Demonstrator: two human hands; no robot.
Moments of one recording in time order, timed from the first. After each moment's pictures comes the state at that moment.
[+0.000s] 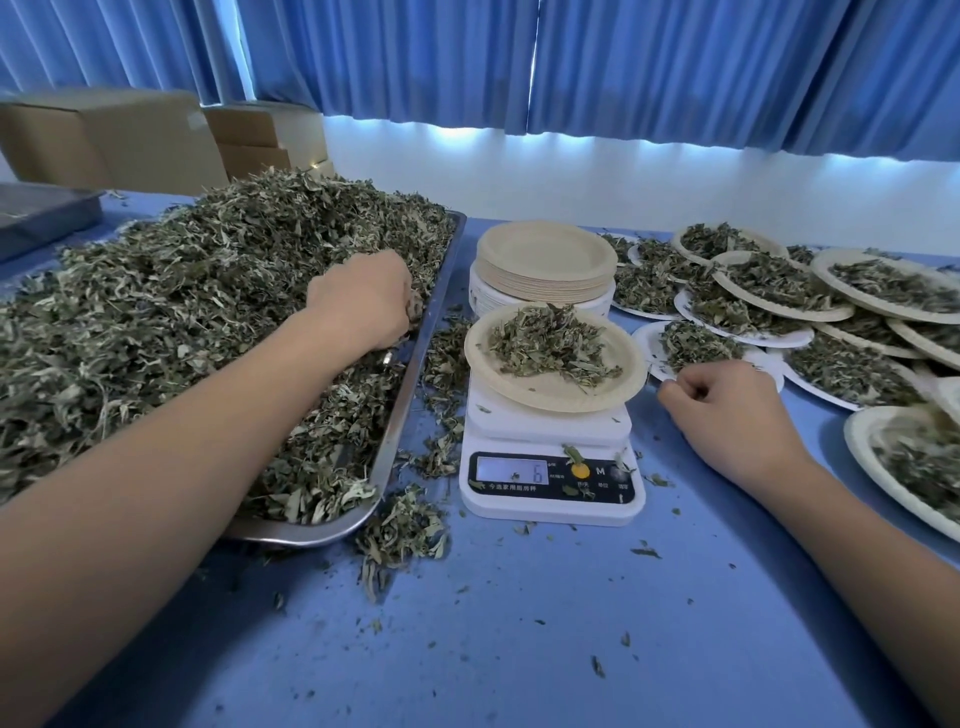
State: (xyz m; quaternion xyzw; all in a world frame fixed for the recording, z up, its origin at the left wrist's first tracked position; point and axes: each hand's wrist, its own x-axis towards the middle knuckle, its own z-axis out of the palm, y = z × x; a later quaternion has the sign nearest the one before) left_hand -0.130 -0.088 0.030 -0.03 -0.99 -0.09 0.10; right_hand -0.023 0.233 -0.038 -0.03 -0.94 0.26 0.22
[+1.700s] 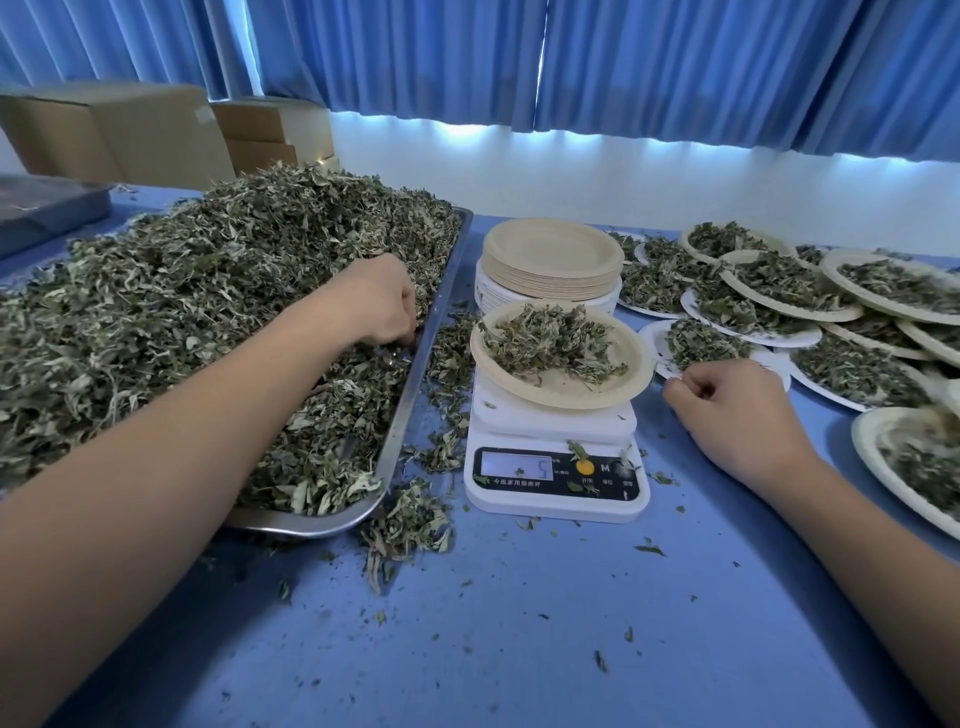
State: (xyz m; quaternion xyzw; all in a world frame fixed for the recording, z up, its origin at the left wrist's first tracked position) left_hand -0.134 -0.095 0.032 -0.08 -0.99 -0.15 0.00; right_hand -0.021 0.232 -0.036 -0.03 -0.95 0.25 0.21
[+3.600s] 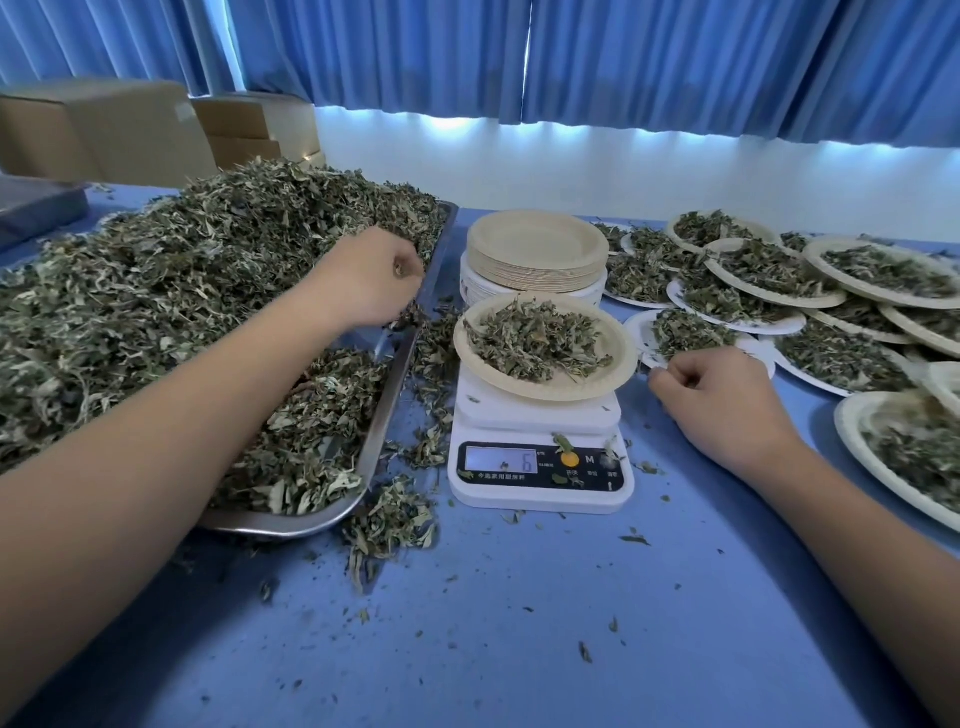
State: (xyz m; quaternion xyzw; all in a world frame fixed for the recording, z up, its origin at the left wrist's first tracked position) left_hand -0.135 -0.090 0.036 -0.13 -0.96 -0.22 0.09; right_hand -0.022 0.235 -0.038 -0.02 -0.94 0.27 0.21
